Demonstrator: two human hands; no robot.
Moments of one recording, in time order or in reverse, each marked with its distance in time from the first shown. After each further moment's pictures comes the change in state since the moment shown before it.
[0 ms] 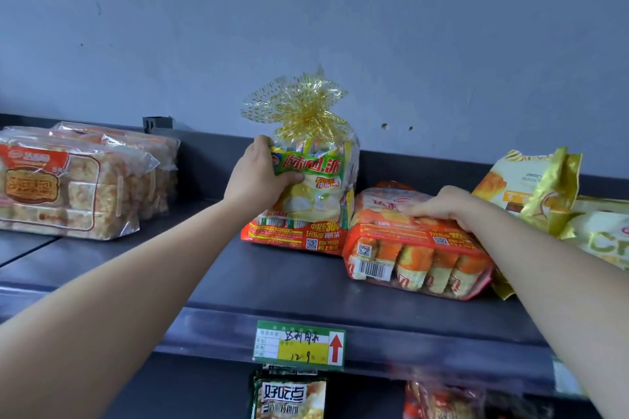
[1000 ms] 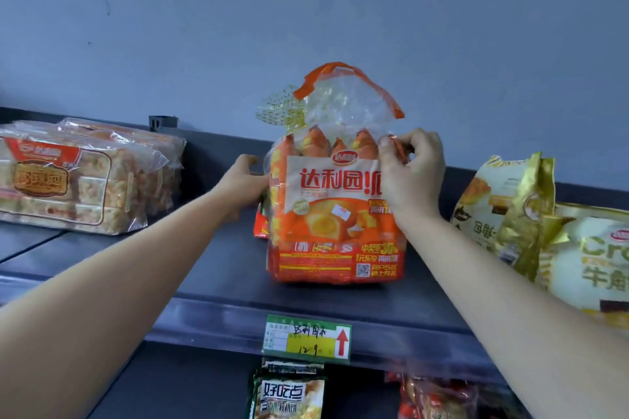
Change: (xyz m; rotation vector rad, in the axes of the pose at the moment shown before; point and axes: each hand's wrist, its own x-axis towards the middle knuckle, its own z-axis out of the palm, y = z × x) left_hand 0.003 -0.043 -0.008 -0.555 -0.198 -0.318; right_hand -0.073 -0.062 0.035 0.694 0.835 -0.745
